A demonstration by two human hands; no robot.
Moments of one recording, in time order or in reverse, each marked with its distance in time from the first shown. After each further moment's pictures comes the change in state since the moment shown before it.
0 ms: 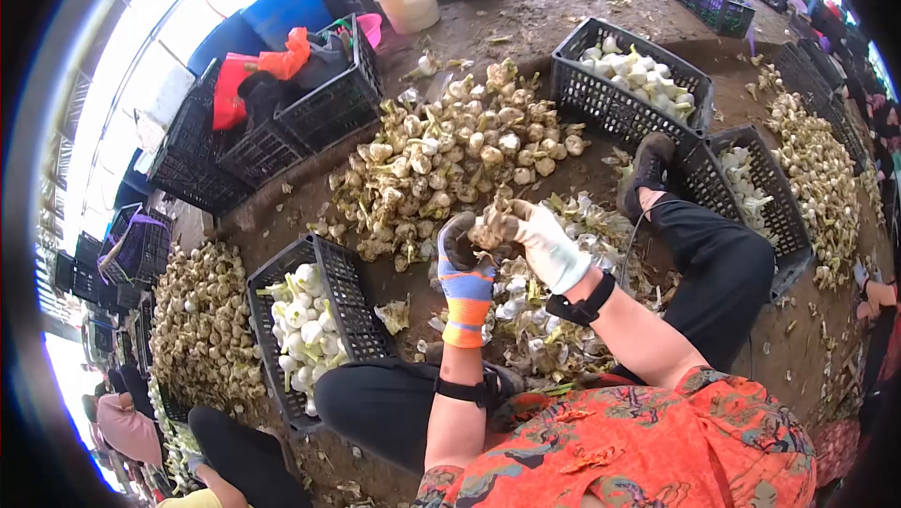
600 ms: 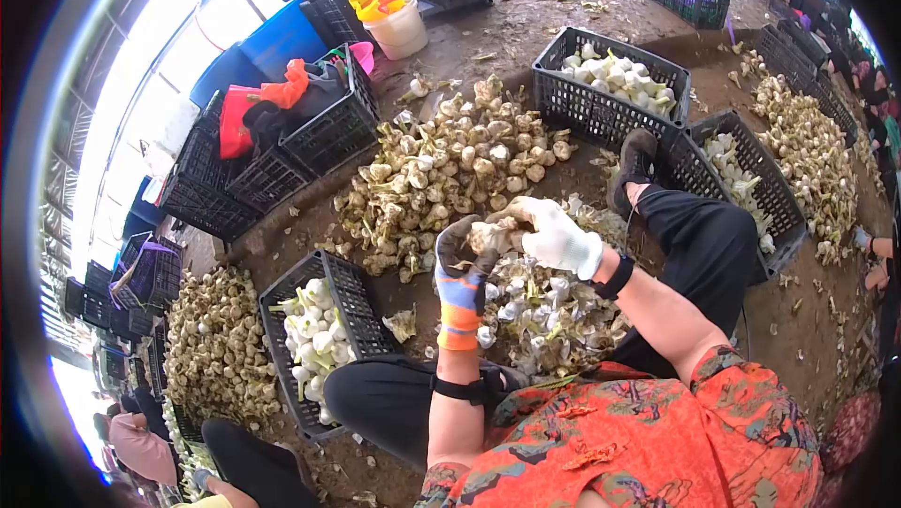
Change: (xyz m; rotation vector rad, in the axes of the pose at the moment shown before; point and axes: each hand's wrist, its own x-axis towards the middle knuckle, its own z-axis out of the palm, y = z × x) left_hand -0.018 0.038 0.019 0.058 -0.119 0.077; right_hand -0.040 -0.059 -0.001 -0.915 -0.197 -0.360
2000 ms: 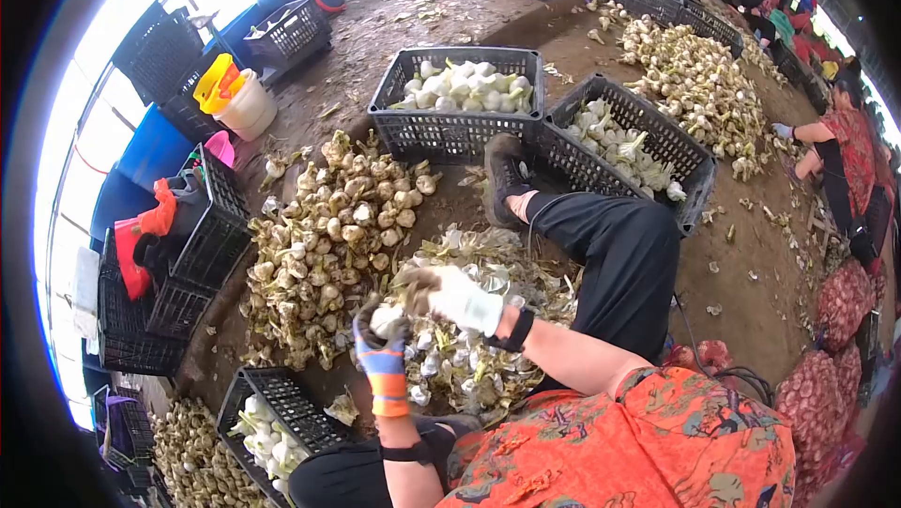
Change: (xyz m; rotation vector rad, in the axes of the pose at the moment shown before) left_hand 0.002 -0.084 0.009 0.157 -0.068 -0.246; right_hand -0.047 0.067 -0.021 0.601 0.285 0.301
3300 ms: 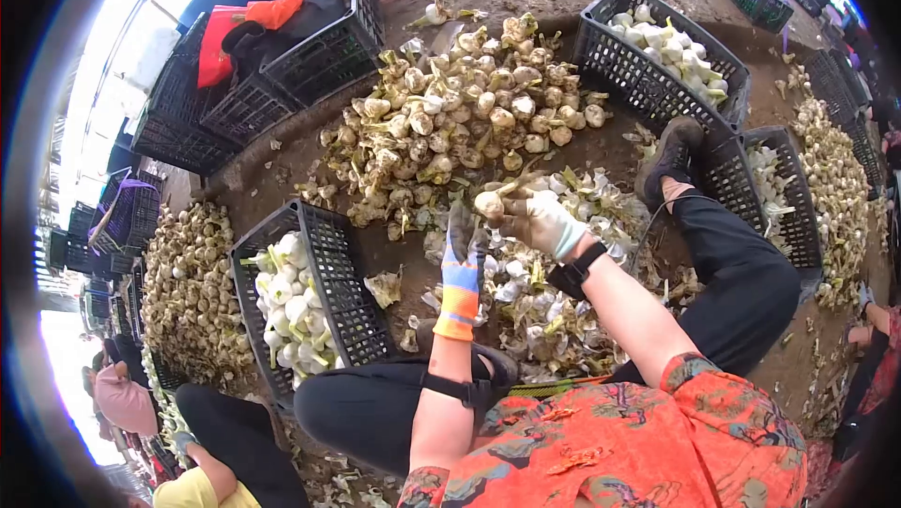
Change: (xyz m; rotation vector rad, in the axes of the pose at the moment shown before) left_hand 0.000 -0.051 -0.068 -0.125 0.287 -0.020; right_hand 0.096 0.103 0.041 0.564 -0.243 0.475
